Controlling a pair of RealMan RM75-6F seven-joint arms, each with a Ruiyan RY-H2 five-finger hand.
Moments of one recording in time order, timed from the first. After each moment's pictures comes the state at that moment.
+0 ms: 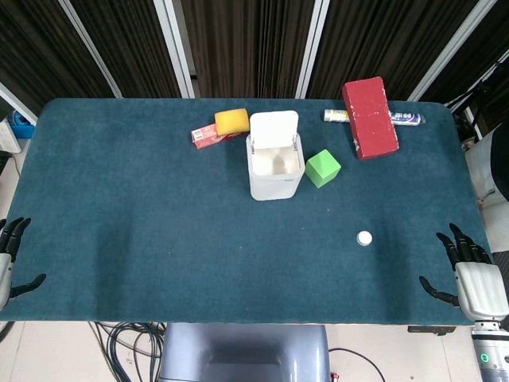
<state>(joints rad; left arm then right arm) -0.07 -1.11 -0.06 -1.65 1.43 1.49 0.14 0.08 -1.12 0.07 -1.63 -1.45 1.46 -0.15</state>
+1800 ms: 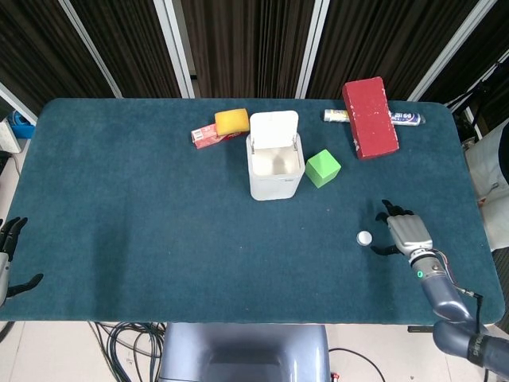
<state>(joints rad) -0.07 -1.10 -0.06 -1.65 1.41 1.48 0.14 0.54 -1.33 0.16 -1.31 -1.08 0.76 -0.26</state>
